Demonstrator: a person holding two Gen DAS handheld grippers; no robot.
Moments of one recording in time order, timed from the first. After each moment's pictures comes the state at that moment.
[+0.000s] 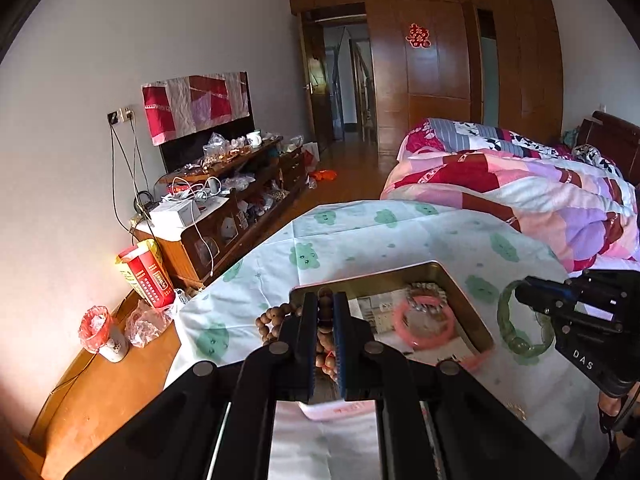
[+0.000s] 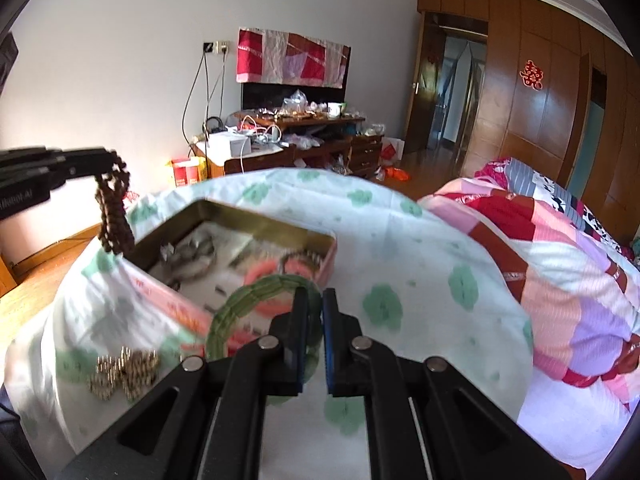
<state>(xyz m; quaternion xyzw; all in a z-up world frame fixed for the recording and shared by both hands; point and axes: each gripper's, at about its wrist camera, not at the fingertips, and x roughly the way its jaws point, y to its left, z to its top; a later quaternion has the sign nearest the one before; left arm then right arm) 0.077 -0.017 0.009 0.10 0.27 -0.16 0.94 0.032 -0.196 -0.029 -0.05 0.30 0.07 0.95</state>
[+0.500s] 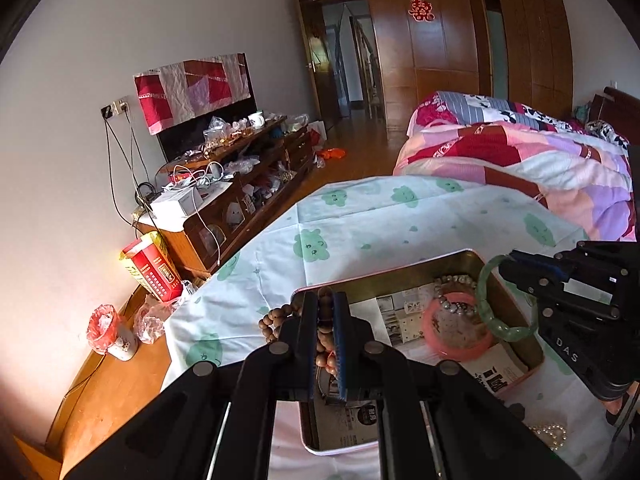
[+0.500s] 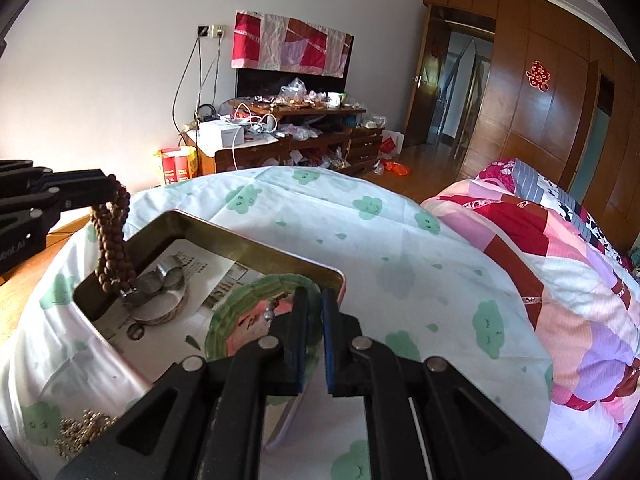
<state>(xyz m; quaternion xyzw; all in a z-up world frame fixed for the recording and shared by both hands) 0.130 -0.038 -0.022 0.13 0.31 -0.14 0.93 0.099 -0.182 -0.048 -0.07 0.32 0.06 0.94</state>
